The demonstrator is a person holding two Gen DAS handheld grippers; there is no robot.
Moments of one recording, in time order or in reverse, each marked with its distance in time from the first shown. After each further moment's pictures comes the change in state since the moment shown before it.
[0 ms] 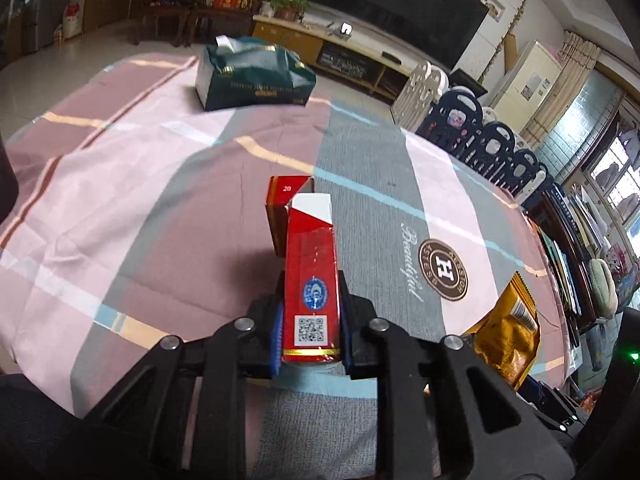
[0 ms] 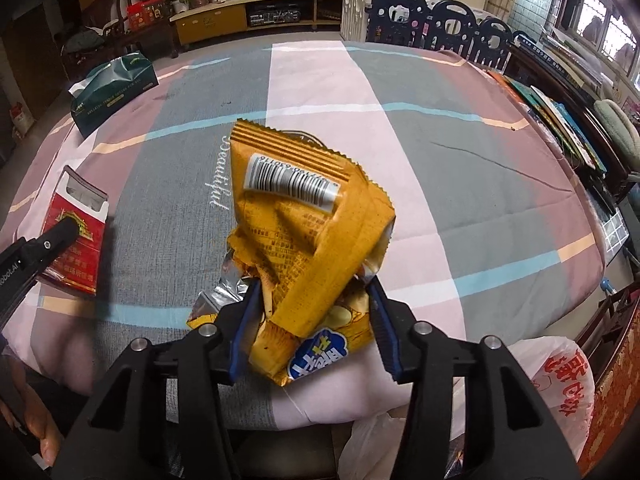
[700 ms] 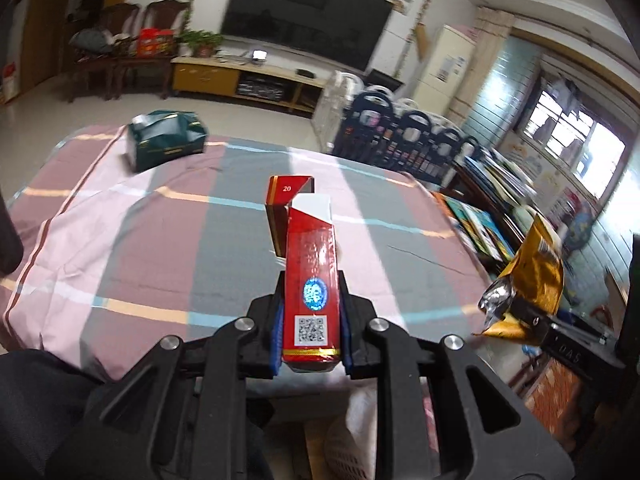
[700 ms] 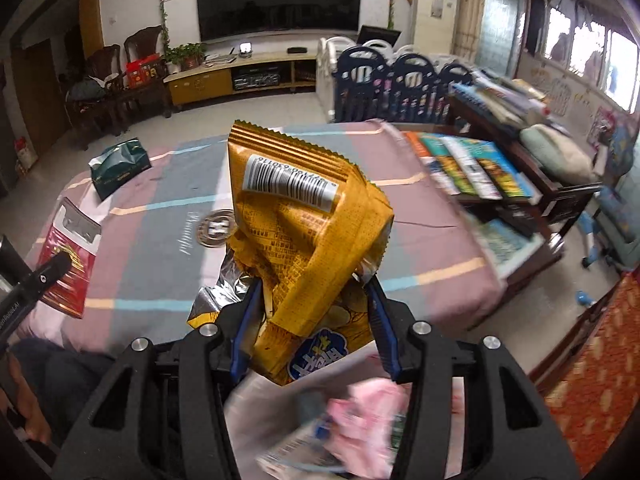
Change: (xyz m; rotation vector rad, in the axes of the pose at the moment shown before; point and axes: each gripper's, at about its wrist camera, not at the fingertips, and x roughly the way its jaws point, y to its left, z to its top) left arm -0.138 -0.092 -0.040 0.250 -0.048 -0.230; right arm -0.172 -0.139 -0.034 0.032 -0.203 -0.065
